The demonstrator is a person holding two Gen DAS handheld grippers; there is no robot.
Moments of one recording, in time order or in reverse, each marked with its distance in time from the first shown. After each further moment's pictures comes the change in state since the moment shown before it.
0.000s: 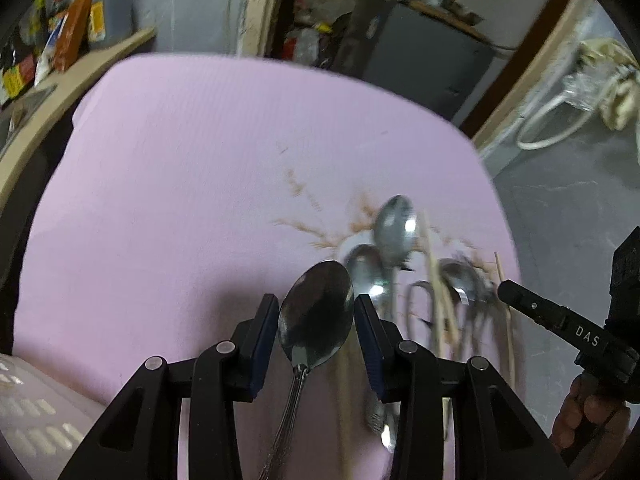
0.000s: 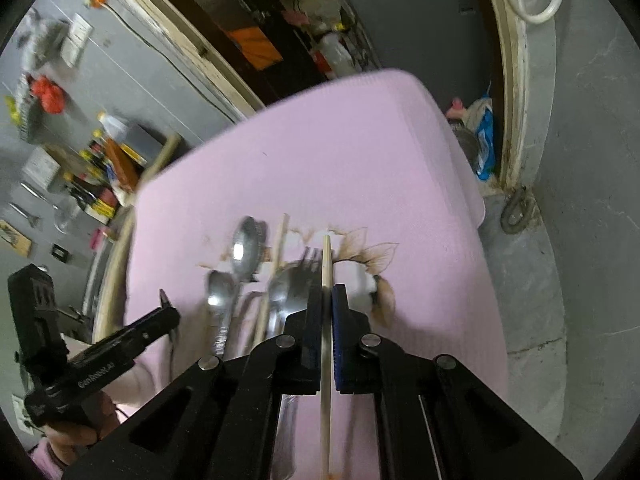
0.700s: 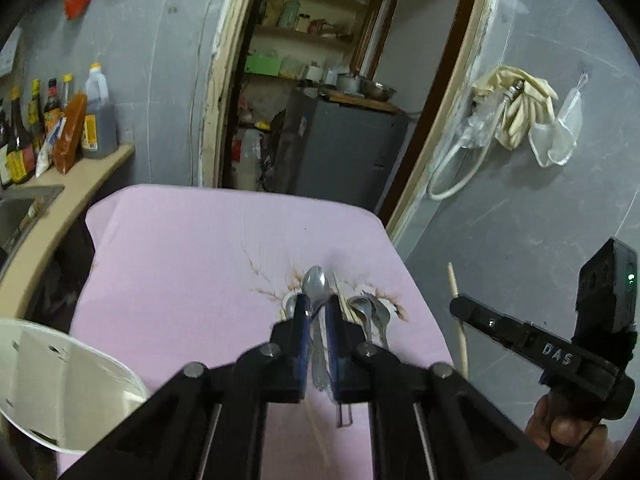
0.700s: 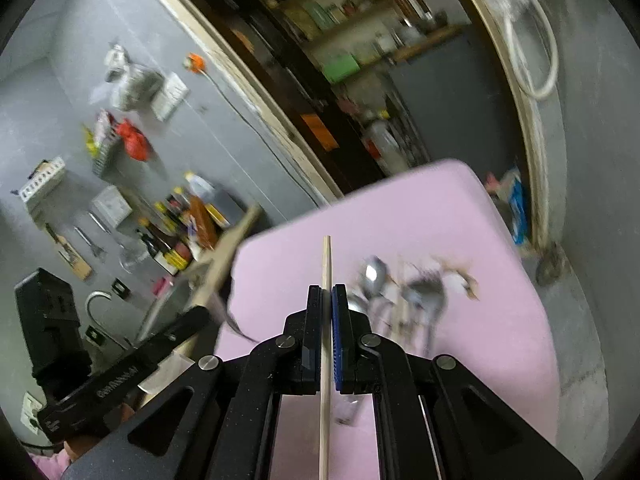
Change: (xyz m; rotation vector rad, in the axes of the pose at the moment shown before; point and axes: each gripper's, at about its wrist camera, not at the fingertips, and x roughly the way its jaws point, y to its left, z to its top) left arm -0.140 -0.008 -0.034 0.167 -0.336 -0.135; right arm -0.111 0.088 -0.060 -0.031 -0.354 0.159
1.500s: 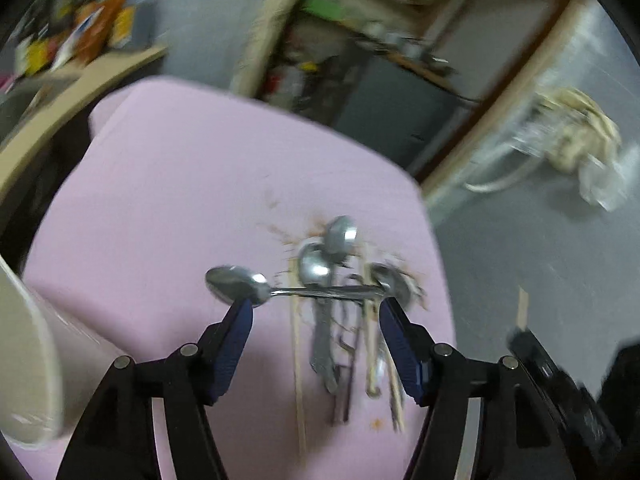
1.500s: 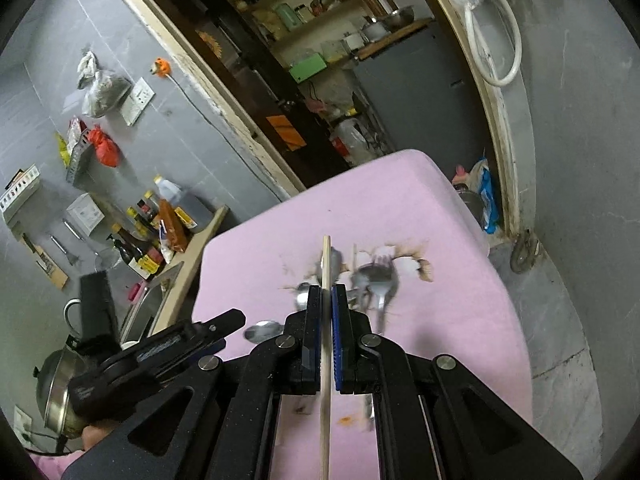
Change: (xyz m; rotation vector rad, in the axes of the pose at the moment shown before) left arm 0.069 0.029 -0.030 -0.338 0.200 0.033; right arm 0.002 -0.048 -0.015 0.059 0.031 -0.109
